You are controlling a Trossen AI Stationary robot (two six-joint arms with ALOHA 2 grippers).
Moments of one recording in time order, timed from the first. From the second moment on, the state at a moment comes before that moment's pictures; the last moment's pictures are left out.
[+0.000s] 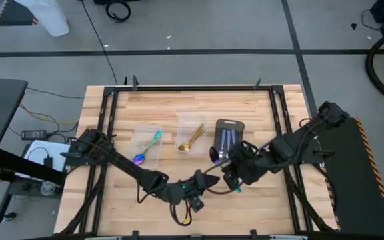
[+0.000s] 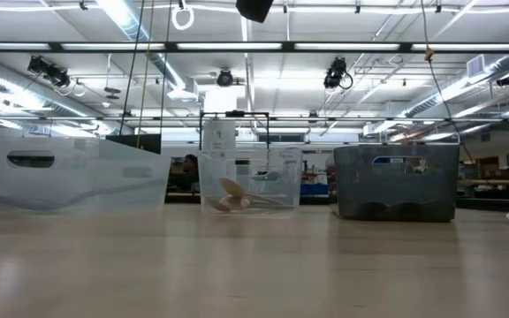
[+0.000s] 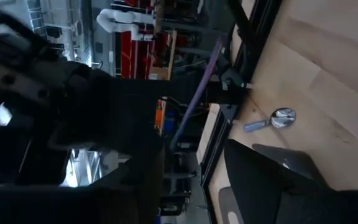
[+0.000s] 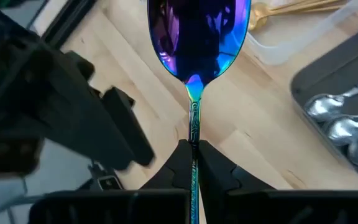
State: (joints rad) left arm -0.53 1.95 1.33 0.49 -0.80 1.30; right arm 0.55 1.46 1.41 -0.92 0.37 1.25
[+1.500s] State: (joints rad) left arm -0.51 1.95 1.33 0.46 -0.67 1.40; right arm 0.38 1.49 1.41 -0.93 -0.04 1.05
